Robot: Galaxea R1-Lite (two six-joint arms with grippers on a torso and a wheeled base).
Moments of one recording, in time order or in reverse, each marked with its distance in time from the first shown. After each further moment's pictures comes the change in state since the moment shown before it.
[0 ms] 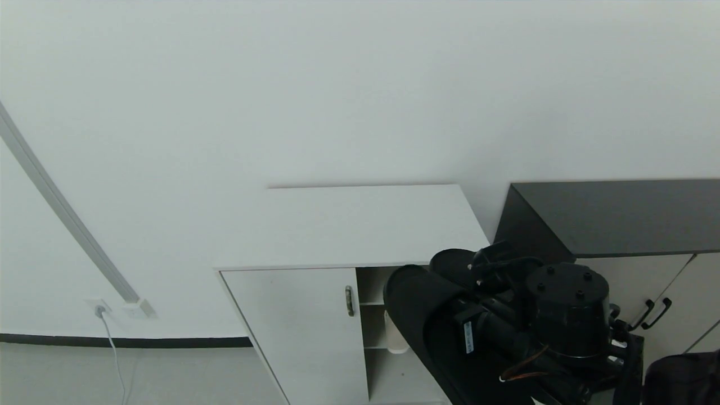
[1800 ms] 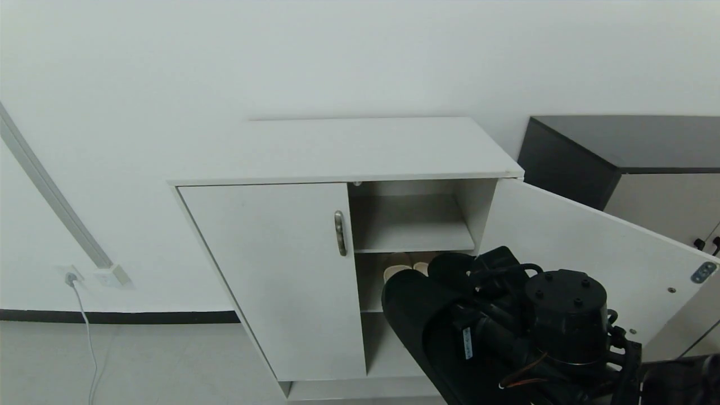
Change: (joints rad) left arm -0.001 0.000 0.000 0.000 0.000 0.000; right arm 0.001 0.015 0.022 -0.034 0.005 0.000
